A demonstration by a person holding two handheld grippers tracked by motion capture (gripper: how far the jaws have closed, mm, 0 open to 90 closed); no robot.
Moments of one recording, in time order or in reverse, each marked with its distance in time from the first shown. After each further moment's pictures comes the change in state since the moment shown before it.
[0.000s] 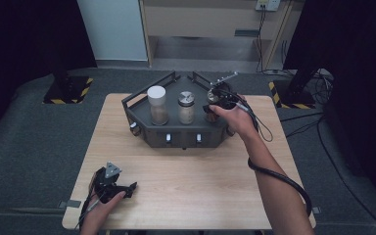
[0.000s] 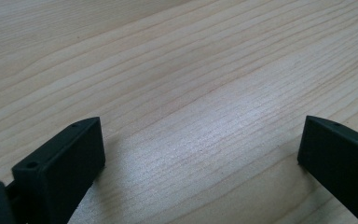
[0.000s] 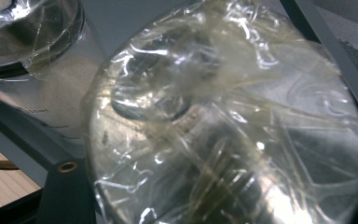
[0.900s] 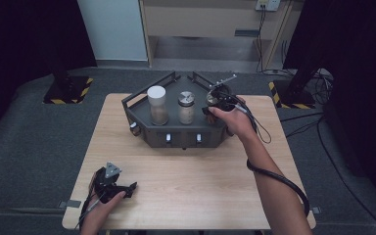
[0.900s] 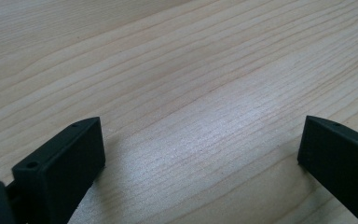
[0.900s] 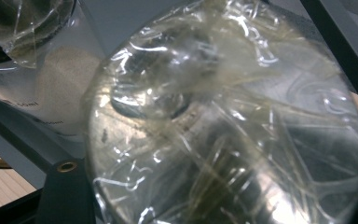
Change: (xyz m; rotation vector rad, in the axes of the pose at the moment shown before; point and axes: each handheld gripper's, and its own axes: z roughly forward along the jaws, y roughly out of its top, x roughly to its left) left arm 0.000 0.000 0.000 -0.001 0.001 0.000; right arm -0.001 -0.004 0.008 0.009 0.011 0.011
